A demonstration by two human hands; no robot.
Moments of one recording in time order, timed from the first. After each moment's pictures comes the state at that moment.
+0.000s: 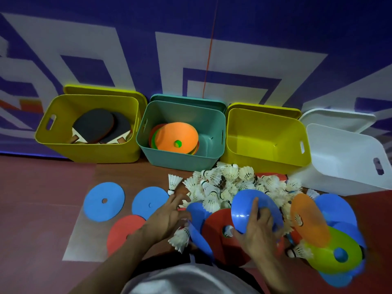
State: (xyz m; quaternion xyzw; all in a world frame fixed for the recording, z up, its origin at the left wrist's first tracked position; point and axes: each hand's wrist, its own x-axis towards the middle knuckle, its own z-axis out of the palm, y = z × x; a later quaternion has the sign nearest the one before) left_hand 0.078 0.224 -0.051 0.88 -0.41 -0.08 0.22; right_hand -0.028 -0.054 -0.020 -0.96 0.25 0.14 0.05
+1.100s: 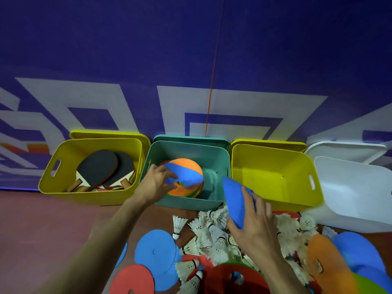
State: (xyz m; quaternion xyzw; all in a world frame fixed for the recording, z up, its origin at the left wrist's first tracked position) left_hand 0.297 0.233 0.028 0.94 -0.27 -0.06 0.22; right_hand 0.106 -0.033 0.076 -0.98 0.15 -0.02 0.12
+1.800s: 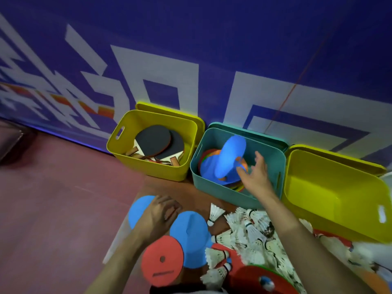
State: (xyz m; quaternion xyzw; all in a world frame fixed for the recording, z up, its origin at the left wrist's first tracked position) left_hand 0.149 0.351 0.013 0.93 -0.16 -0.03 0.32; right_hand 0.263 0.049 0.042 -0.87 0.14 0.07 0.46
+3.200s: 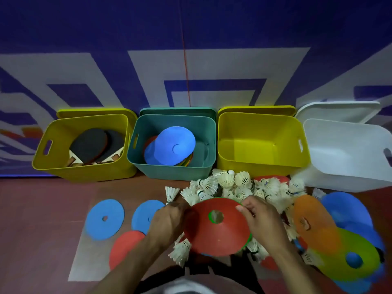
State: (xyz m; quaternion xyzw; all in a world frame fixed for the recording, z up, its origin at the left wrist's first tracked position) left_hand 0.093 0.171 0.007 0.94 -0.23 -0.12 0.20; right_hand 0.017 -0.101 0.031 -0.93 0.11 0.00 0.35
